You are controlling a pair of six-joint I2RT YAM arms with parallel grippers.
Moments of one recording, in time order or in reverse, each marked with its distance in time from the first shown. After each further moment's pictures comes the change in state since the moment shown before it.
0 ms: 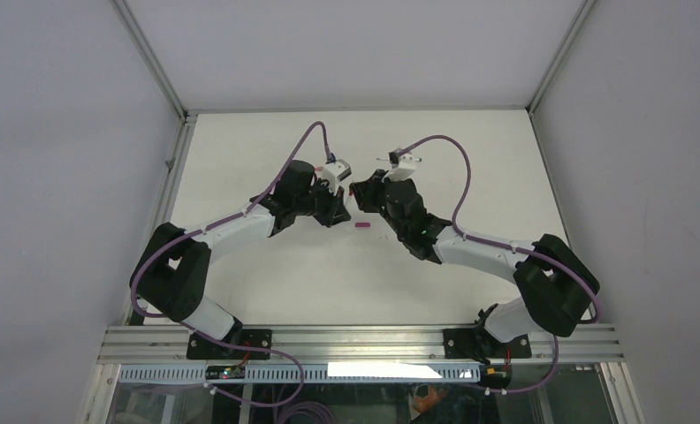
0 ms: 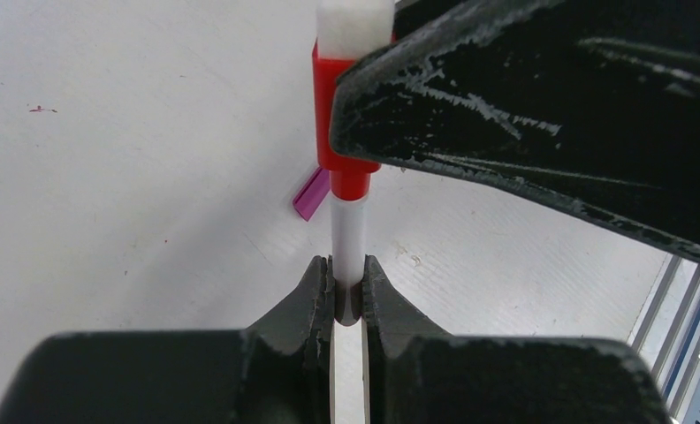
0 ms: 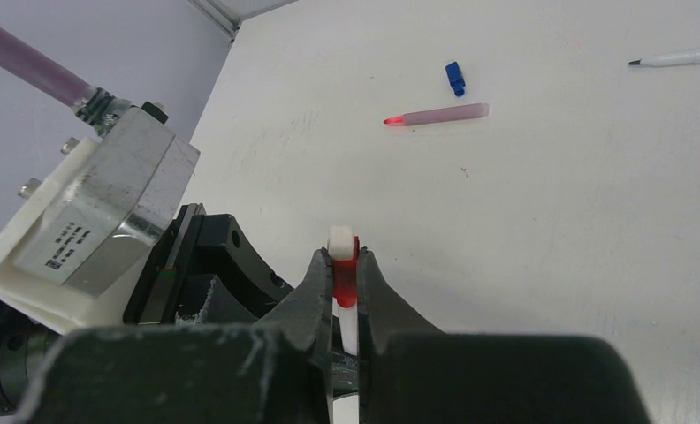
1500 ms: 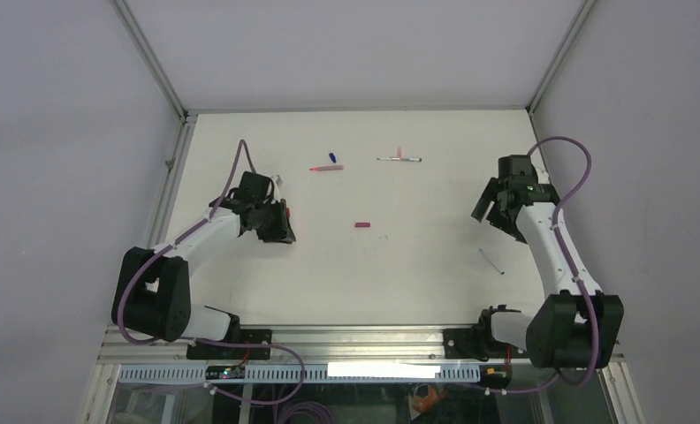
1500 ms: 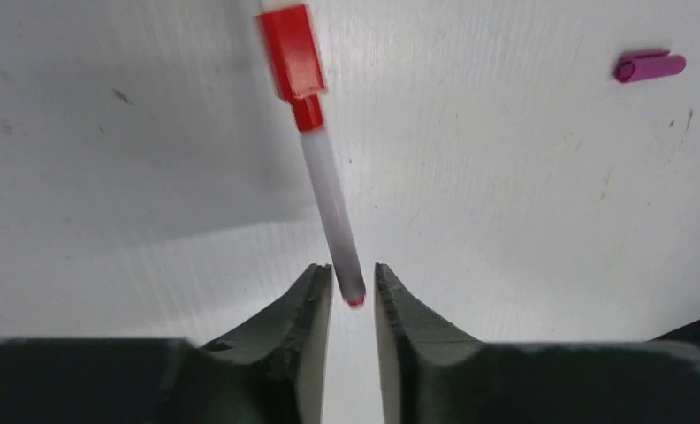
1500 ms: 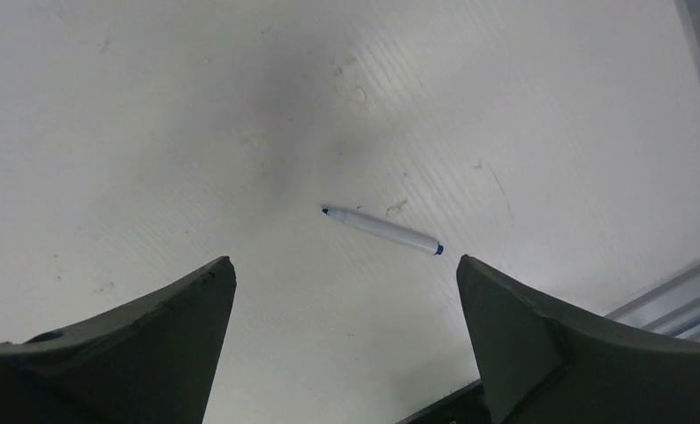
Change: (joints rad) left arm 0.293 -0.150 -0.103 -0.492 -0.237 -0.360; right arm -0.813 -0.275 0.215 -1.341 0.047 -0.198
